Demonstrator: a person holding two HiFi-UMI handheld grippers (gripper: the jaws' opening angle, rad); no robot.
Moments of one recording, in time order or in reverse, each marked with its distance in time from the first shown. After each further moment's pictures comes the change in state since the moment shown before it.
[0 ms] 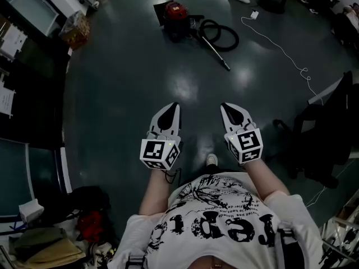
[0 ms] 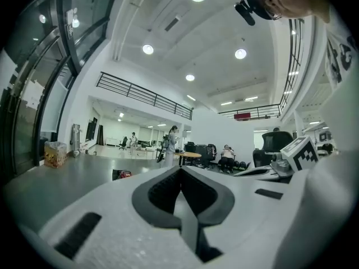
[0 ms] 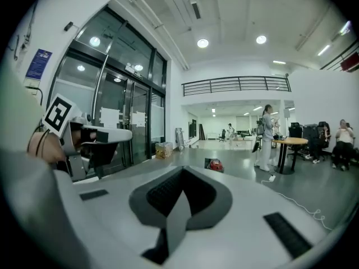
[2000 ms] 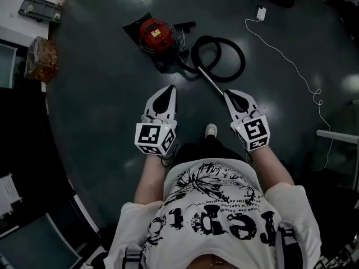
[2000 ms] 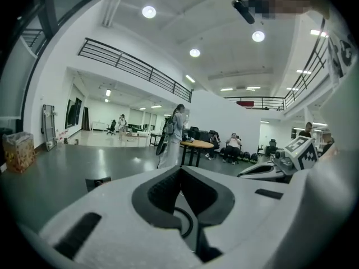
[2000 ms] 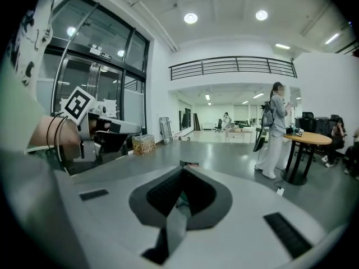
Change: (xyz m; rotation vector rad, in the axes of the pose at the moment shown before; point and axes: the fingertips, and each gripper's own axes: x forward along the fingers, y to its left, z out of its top) left arm 0.790 0.396 0.004 -0.019 0.179 -0.124; right arm 0.681 -0.496 0.078 0.013 0.108 -0.018
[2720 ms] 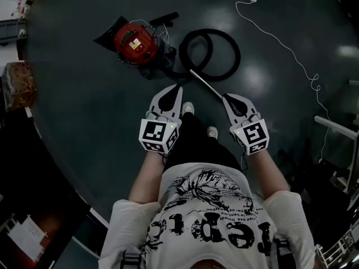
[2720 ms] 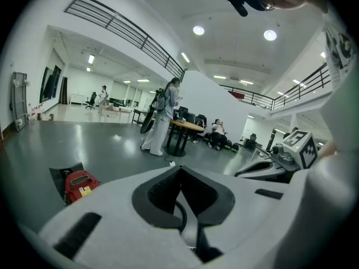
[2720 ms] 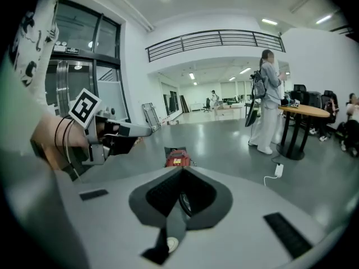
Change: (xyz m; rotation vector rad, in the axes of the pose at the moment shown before) left arm 0.257 0.117 -0.059 -0.074 0.226 -0.227; right arm 0.199 -0.134 -0.048 0.175 0.208 -0.067
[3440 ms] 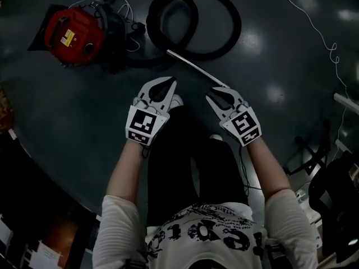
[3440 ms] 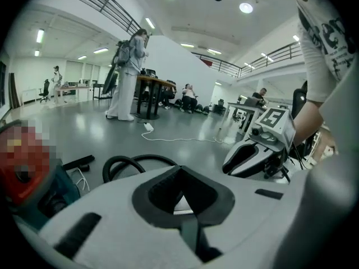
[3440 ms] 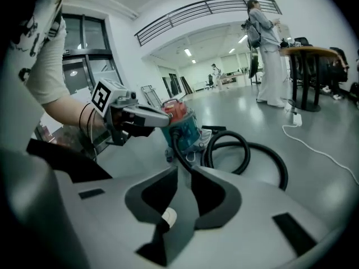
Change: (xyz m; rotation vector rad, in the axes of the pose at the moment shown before) left arm 0.210 0.049 -0.359 0.242 0.278 -0.325; right arm 0.187 -0.070 -0.367 0.106 0.162 0.130
